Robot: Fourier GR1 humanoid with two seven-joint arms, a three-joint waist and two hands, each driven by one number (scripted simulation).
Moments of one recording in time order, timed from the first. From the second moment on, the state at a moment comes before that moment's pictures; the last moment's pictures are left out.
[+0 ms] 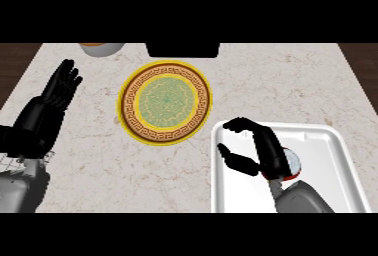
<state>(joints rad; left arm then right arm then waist) -0.22 0.36 -0.02 -1.64 0.14 0.05 0.11 -0.25 -0.28 0.53 -1.44 0.25 -0.42 0.09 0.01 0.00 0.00</state>
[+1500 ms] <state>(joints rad) -0.26 0.36 0.02 -1.61 0.13 0.00 0.12 -0.27 -0.49 0.55 -1.88 0.45 0.17 1.00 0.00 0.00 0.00</state>
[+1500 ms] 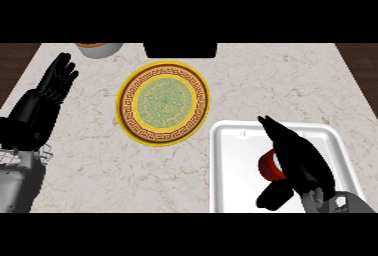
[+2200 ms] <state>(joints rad) -0.27 0.32 0.02 -1.60 0.08 0.00 0.10 -0.31 -0.48 0.52 -1.74 0.47 0.28 1.05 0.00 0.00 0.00</state>
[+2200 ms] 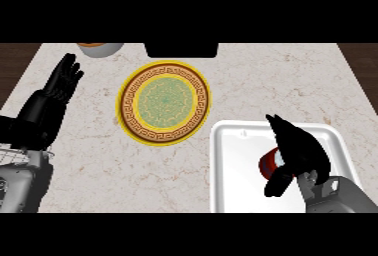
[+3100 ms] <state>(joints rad) -0.26 0.30 0.07 -1.59 0.07 -0.05 0.09 -0.21 -0.39 0.44 -1.55 0.59 0.35 0.94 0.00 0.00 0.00</state>
